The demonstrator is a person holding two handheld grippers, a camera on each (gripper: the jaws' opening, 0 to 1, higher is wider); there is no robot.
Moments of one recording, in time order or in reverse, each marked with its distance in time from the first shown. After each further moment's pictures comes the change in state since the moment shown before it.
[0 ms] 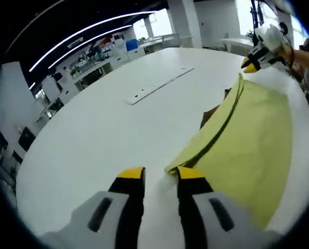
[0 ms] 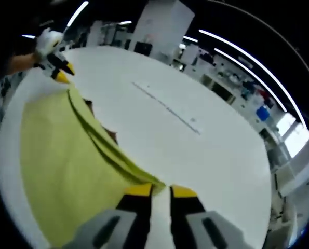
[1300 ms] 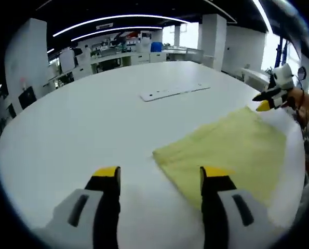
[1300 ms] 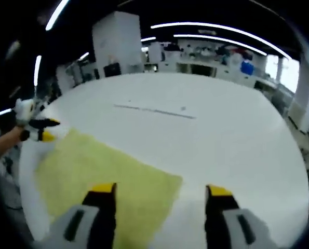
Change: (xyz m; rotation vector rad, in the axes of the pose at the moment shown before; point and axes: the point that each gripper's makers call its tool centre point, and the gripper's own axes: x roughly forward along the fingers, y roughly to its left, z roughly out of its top) left arm -0.024 -0.008 -0.001 -0.400 -0.111 -0.001; right arm -0.010 0.020 0.004 0.502 -0.058 0.123
